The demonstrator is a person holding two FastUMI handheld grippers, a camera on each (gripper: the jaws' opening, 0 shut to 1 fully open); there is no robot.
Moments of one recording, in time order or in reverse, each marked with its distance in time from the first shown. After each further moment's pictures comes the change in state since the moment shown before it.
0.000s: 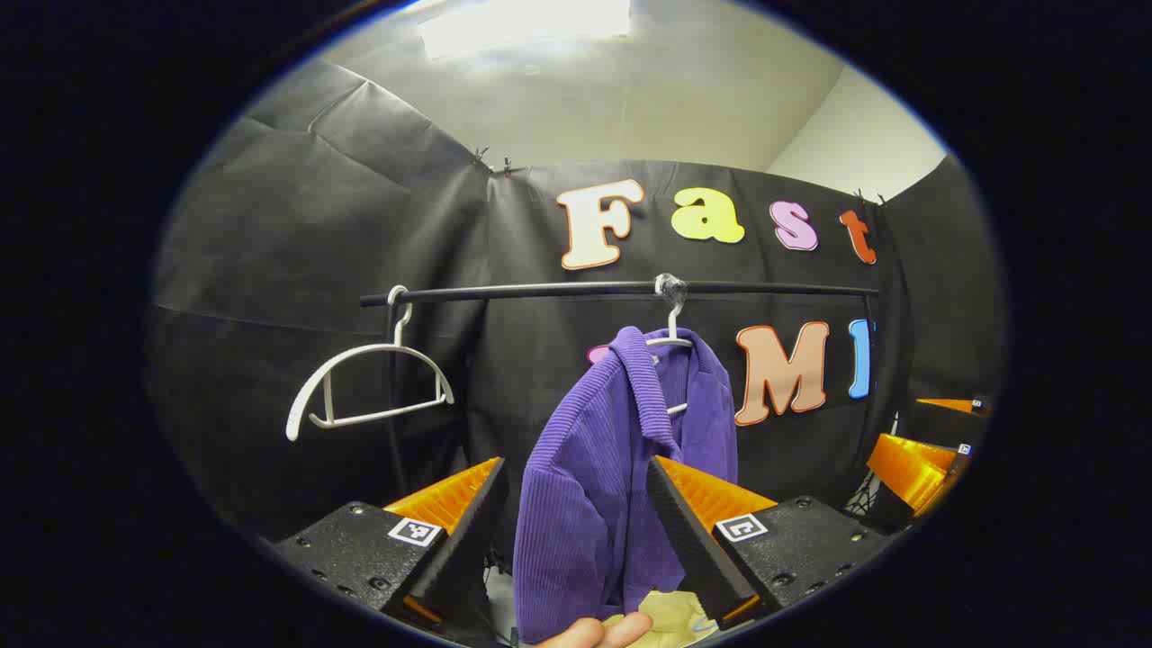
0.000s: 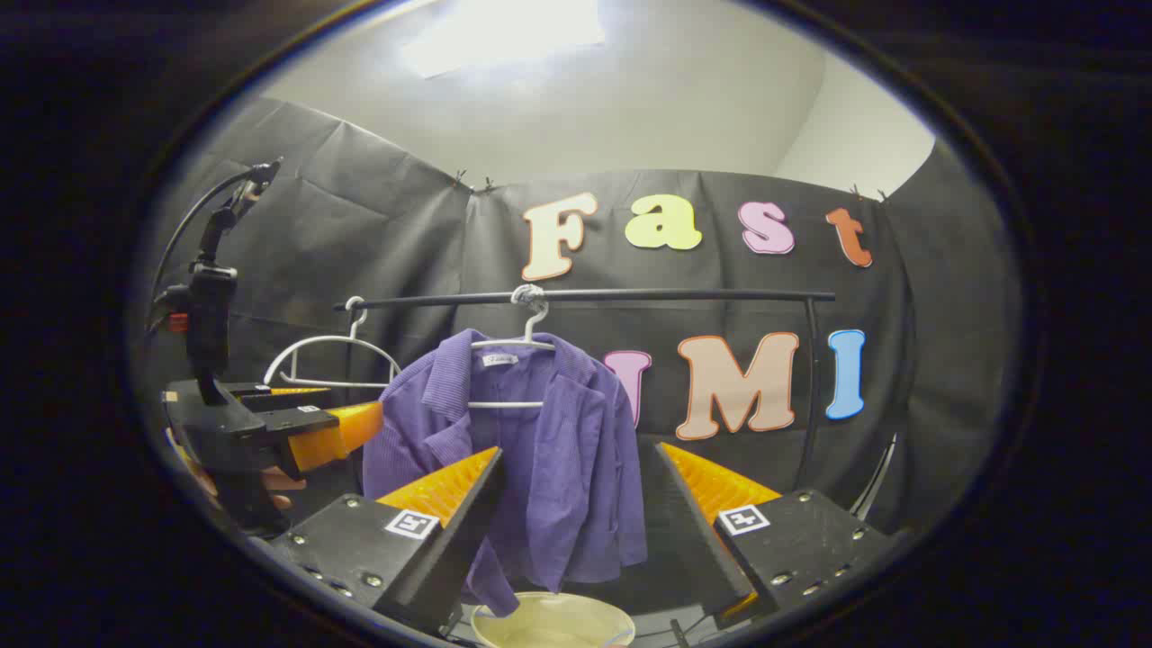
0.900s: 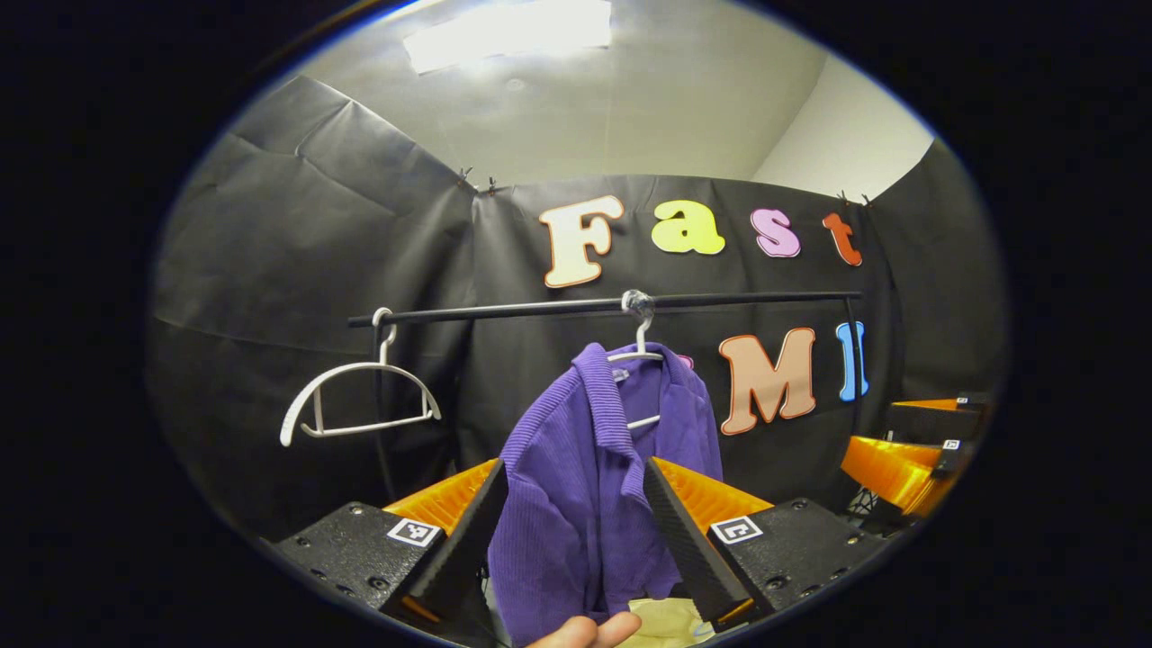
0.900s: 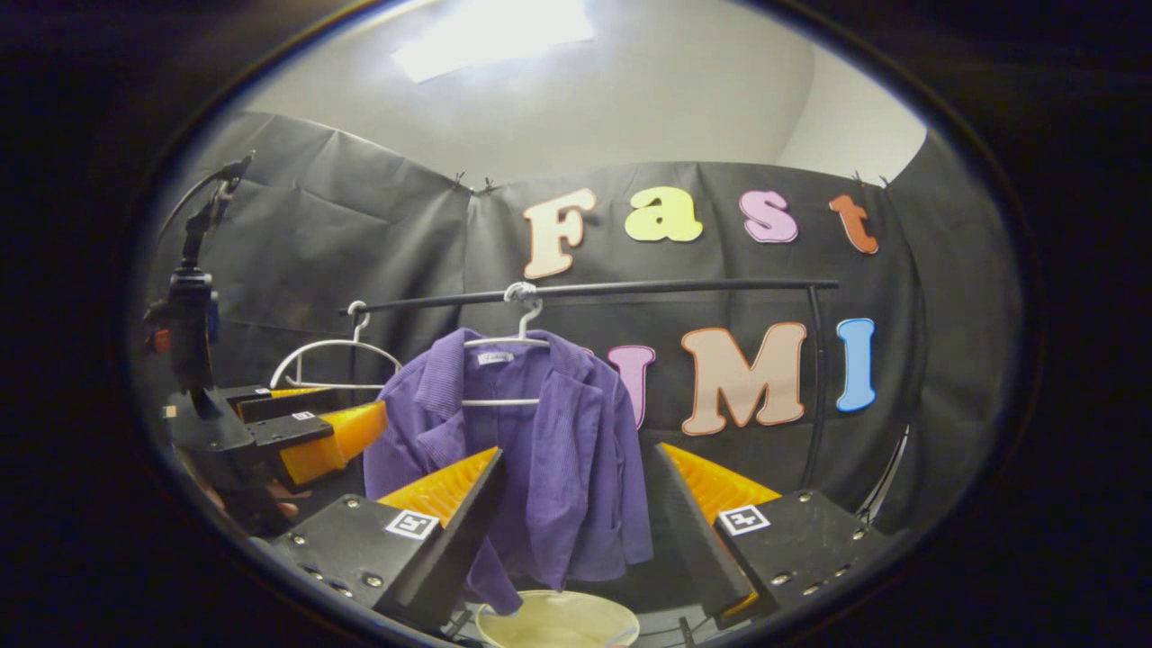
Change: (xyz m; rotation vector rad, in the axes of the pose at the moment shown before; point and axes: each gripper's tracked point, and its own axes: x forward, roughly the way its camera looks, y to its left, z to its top) left arm -0.007 -0.041 0.000 0.023 -0.037 -0.018; right arm 0.009 -0.026 -0.013 0.020 0.033 0.021
